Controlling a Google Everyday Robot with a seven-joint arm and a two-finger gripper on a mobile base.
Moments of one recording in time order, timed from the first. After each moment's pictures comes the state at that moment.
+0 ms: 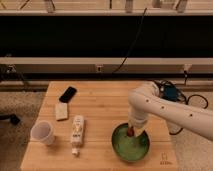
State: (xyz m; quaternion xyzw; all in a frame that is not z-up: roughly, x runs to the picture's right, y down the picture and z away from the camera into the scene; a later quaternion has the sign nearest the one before) arm 0.152 0.217 0.734 -0.37 -0.09 -0.21 0.90
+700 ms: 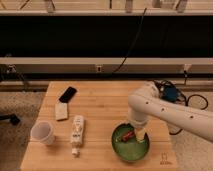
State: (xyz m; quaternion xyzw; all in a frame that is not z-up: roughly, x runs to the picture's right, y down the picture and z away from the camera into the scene) arm 0.152 0.223 0.731 -0.36 -0.09 -0.21 0.90
